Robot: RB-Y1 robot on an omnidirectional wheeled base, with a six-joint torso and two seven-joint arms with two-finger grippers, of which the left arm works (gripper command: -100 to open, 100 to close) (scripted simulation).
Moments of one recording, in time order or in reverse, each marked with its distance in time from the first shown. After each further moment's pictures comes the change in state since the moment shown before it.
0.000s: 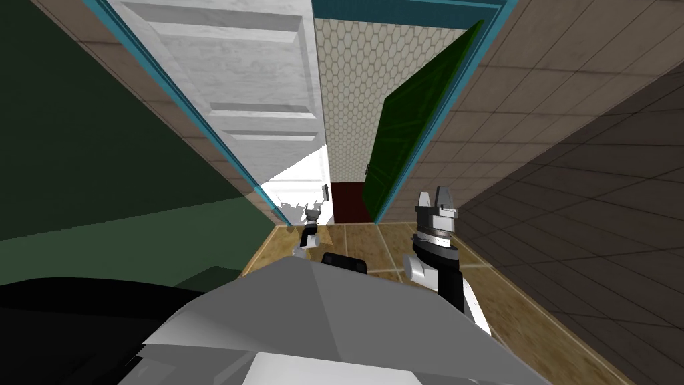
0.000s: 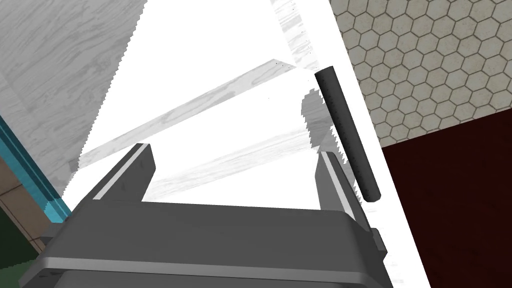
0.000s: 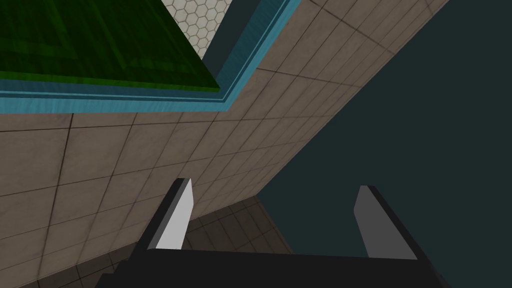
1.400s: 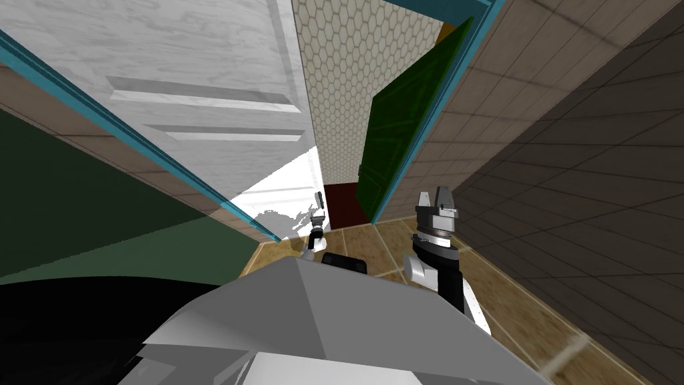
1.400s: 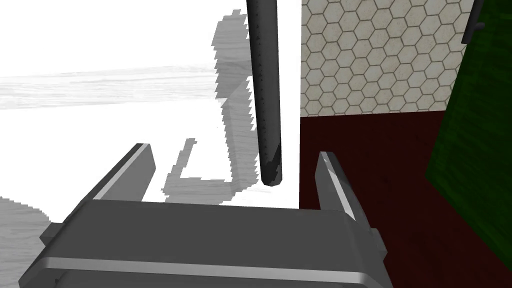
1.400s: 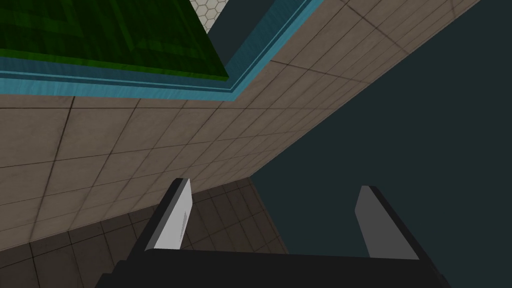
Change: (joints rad) arm -0.148 -0.068 -0.004 0.383 0.140 -0.073 0.294
